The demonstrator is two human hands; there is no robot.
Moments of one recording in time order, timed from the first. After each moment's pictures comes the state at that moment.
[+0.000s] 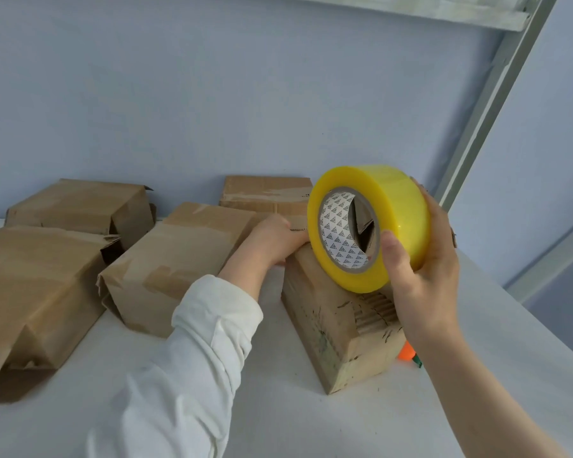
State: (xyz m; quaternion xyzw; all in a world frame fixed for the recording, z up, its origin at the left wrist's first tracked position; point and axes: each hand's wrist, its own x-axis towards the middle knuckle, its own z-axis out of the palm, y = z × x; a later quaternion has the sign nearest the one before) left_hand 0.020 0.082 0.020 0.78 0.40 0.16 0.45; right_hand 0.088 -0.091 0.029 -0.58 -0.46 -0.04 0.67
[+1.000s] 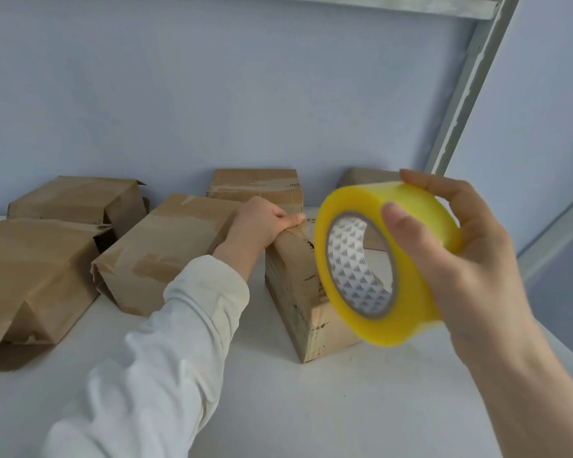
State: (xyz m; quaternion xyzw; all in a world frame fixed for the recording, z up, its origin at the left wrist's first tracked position) left_hand 0.022 0.068 0.021 0.83 0.38 0.22 0.33; right_hand 0.074 -0.163 0.068 -0.64 -0.42 0.05 0.64
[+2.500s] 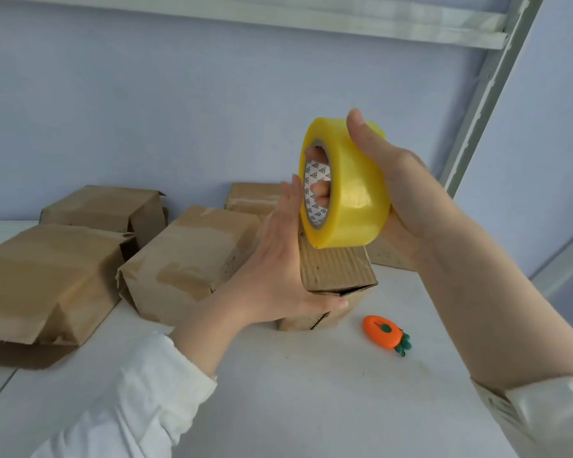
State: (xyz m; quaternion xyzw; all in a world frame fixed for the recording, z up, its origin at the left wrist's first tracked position) left_hand -0.038 -0.002 0.028 0.90 0.17 0.30 0.26; right_hand 0.070 -0.092 0.131 -0.51 -0.40 0.39 0.65
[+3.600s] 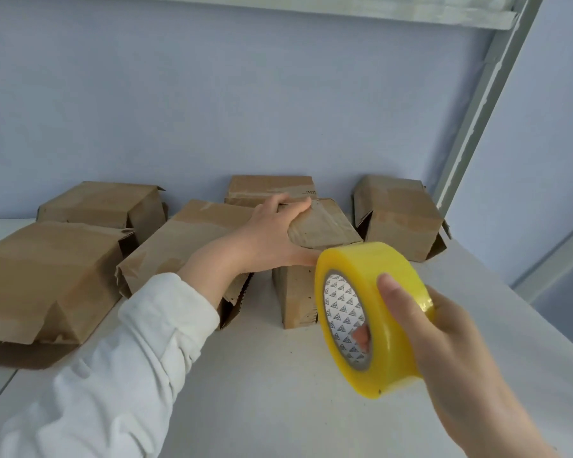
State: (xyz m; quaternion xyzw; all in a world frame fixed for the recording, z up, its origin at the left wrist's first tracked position) left_hand -0.025 0.042 0.046 0.92 0.28 0.11 0.26; right_hand 0.028 -0.172 0.056 -0.68 -0.30 0.30 0.60
